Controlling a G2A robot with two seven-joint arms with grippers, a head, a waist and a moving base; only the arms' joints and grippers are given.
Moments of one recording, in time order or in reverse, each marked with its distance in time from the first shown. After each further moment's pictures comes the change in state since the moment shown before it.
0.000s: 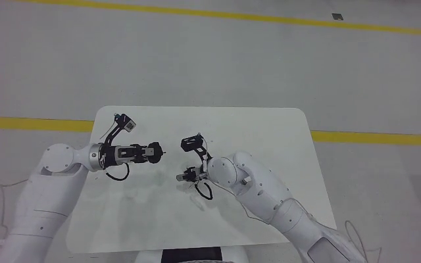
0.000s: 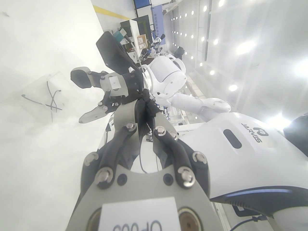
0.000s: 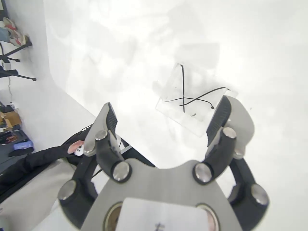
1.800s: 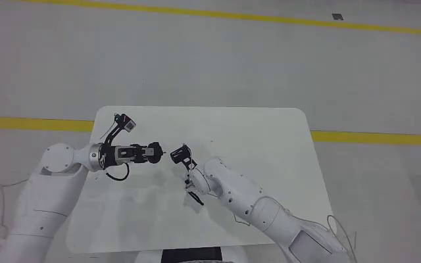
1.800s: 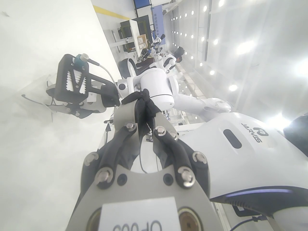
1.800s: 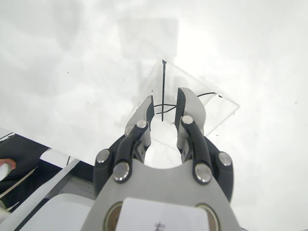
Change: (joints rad) left arm 0.000 0.000 0.000 0.000 0.000 0.000 0.000; right arm 0.058 -0.140 -0.142 0.214 -0.301 -0.004 0.113
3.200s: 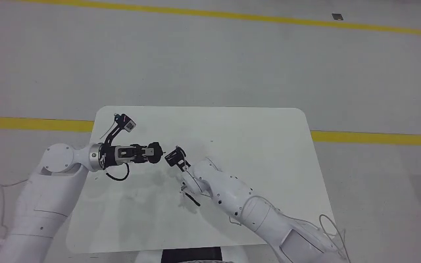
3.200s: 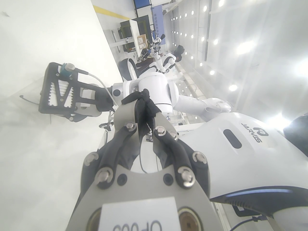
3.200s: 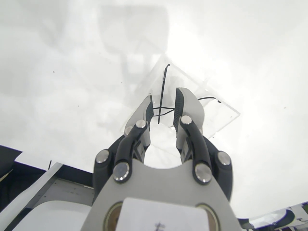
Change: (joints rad) left arm 0.000 0.000 0.000 0.000 0.000 0.000 0.000; right arm 0.002 -0.074 -0.008 0.067 -0.128 -0.057 0.056
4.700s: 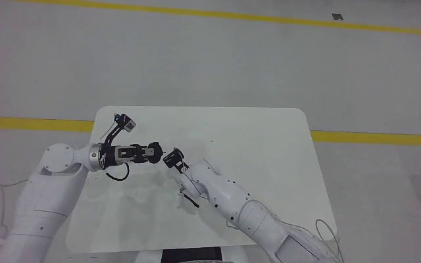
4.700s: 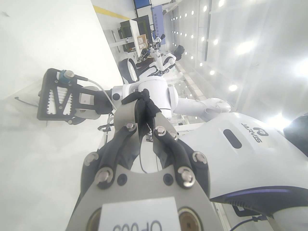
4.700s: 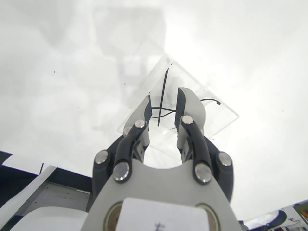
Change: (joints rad) left arm 0.000 0.000 0.000 0.000 0.000 0.000 0.000; right arm -0.065 -0.044 0.076 0.007 -0.103 -0.066 0.004
